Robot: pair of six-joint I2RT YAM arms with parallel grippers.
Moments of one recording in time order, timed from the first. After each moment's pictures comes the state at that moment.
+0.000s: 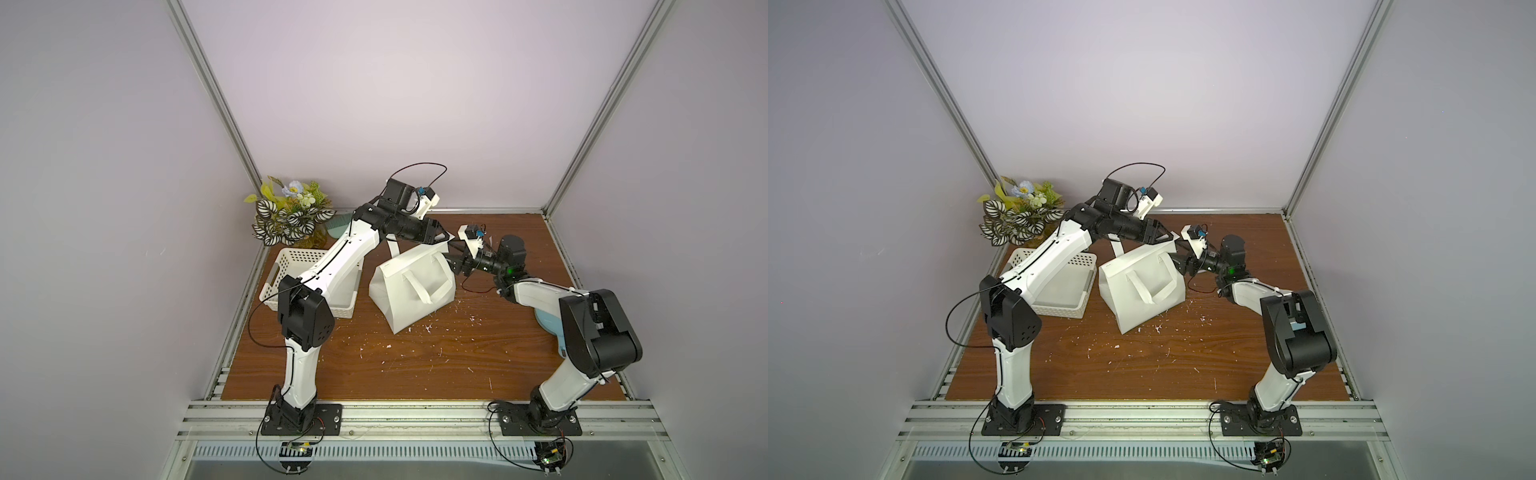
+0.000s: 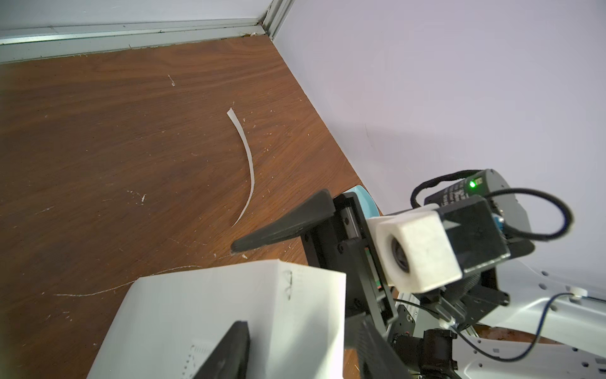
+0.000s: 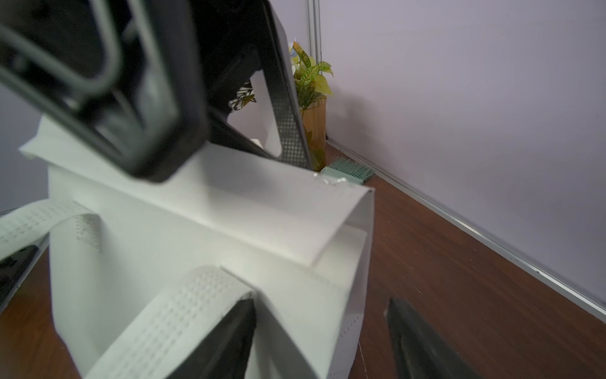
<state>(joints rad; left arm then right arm) -0.56 2.01 2.04 -0.75 0.65 -0.27 0.24 1.71 0.87 0.74 -0.86 0.00</state>
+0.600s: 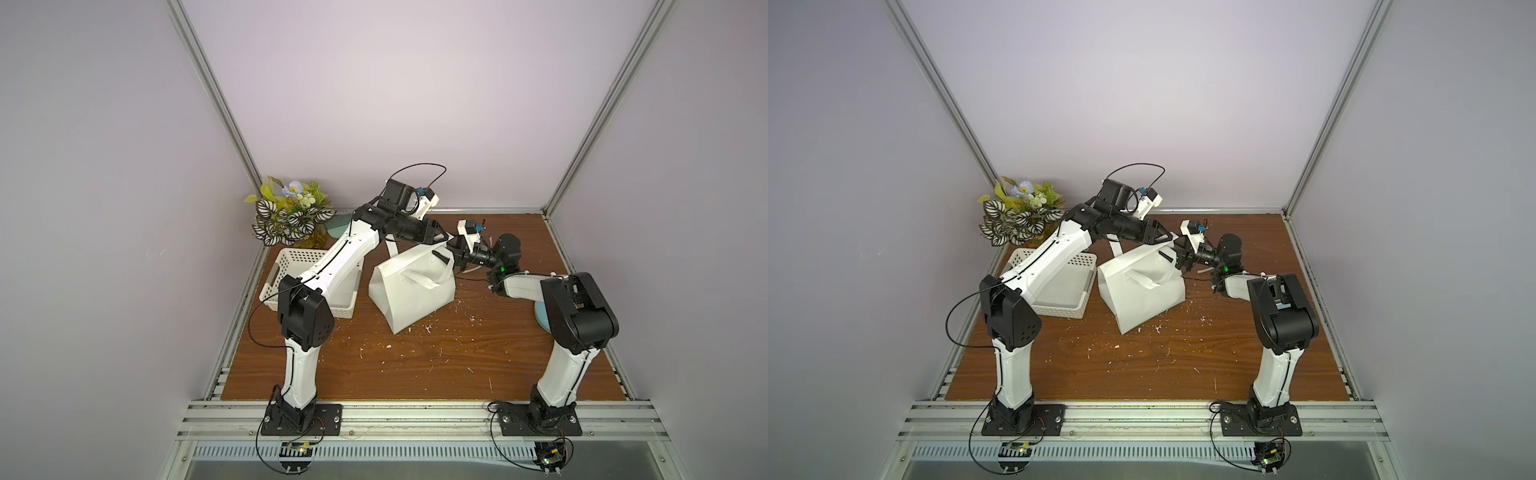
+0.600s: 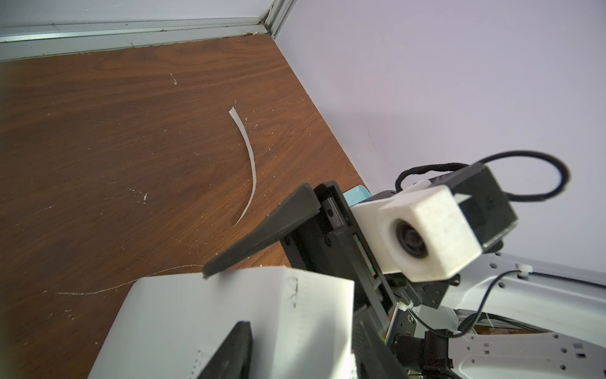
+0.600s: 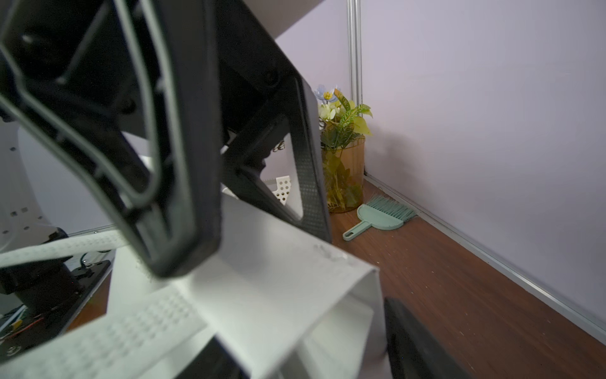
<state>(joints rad) -0.56 2.01 2.04 -0.74 0.65 -0.27 0.25 1.87 0.96 1.07 -1.03 0.27</state>
